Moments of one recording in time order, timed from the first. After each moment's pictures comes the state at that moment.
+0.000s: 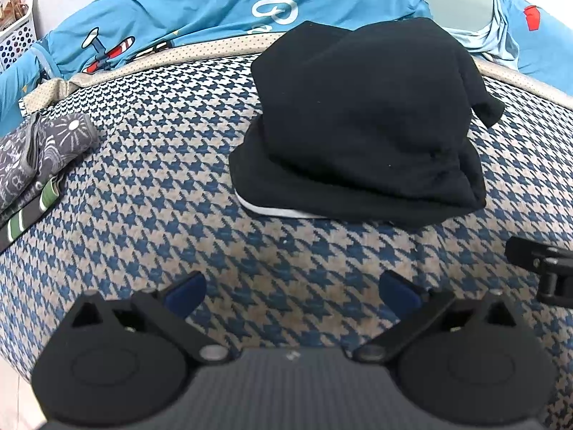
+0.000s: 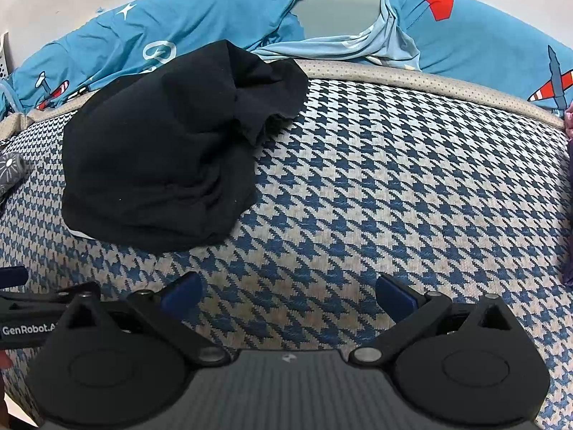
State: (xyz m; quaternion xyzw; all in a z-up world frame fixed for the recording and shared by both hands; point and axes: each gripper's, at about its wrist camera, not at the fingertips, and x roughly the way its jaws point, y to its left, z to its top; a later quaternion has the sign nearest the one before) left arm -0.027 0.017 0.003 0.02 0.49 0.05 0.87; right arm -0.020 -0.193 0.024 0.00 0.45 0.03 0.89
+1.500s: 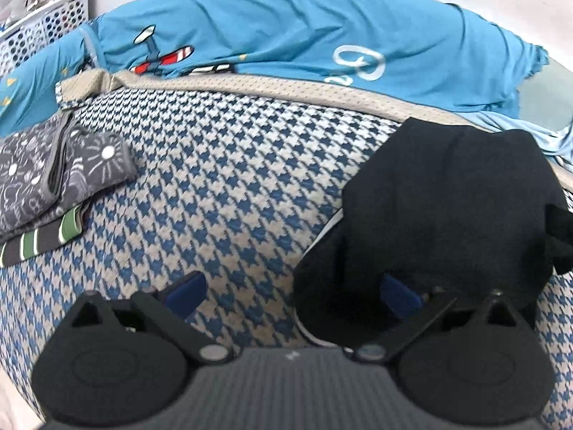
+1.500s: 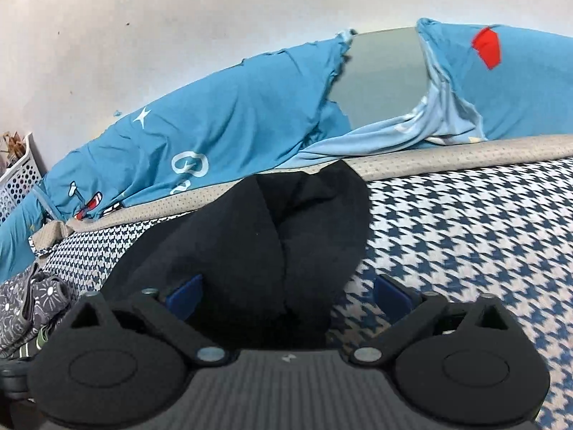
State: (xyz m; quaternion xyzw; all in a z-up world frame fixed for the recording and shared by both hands) left arm 0.044 0.072 0.028 -0.06 0.45 0.13 0.88; right arm 0.077 -0.179 0.036 0.12 0.34 0.11 0.93
